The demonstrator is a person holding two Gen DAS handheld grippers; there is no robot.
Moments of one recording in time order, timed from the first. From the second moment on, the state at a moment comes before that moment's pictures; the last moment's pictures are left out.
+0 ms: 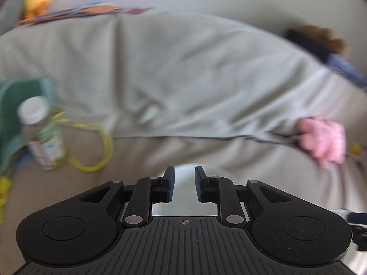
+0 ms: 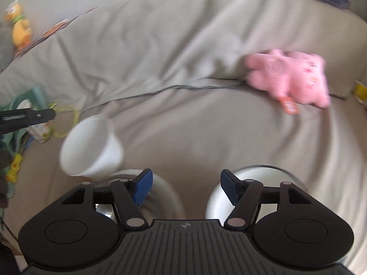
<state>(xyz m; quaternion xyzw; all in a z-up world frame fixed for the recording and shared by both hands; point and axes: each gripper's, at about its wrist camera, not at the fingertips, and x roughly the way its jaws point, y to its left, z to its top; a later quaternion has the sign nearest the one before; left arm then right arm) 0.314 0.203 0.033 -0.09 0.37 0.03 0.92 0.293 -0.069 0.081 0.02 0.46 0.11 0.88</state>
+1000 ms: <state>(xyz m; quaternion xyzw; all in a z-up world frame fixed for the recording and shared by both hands) 0.318 0.219 0.011 -0.20 0.39 -0.08 0.90 0.368 0.047 0.039 0.04 0.53 0.12 0.84</state>
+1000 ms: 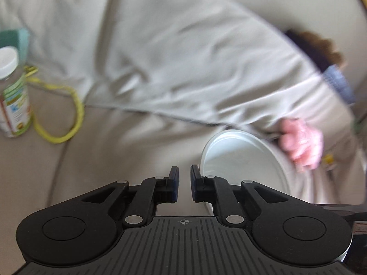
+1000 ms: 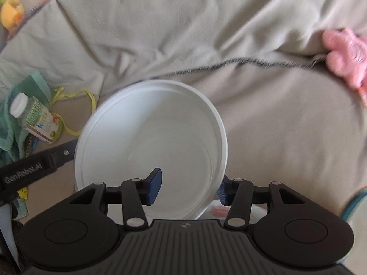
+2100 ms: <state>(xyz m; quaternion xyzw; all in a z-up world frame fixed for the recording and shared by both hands) 0.230 -0.050 0.021 -0.08 0.39 -0.07 0.91 0.215 -0.253 0.032 0.13 0.37 0.09 0.91</state>
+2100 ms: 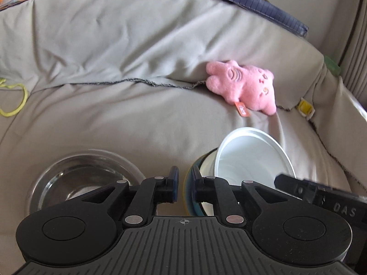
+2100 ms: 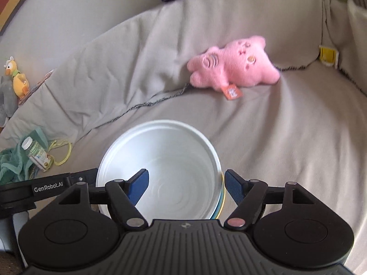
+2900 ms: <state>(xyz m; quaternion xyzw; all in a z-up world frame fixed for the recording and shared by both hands) 0.189 0.082 0.010 -0.11 0.40 0.02 0.91 0.175 -0.210 0.058 0.15 0.35 0.18 0.91</state>
